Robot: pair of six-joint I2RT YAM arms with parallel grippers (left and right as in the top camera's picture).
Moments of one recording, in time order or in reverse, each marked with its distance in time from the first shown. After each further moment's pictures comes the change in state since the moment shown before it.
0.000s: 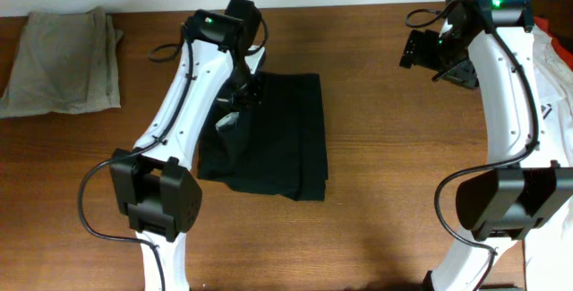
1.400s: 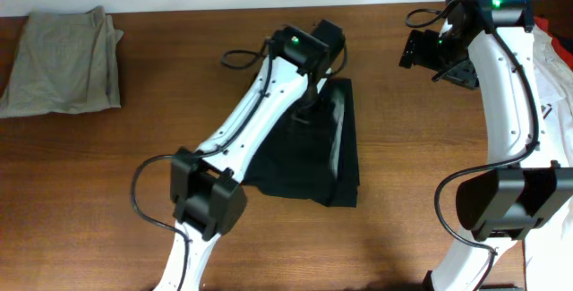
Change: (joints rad) left arm -0.282 0.150 0.205 -0.093 -0.058 -0.114; right arm 0.000 0.000 0.000 0.000 0.000 0.000
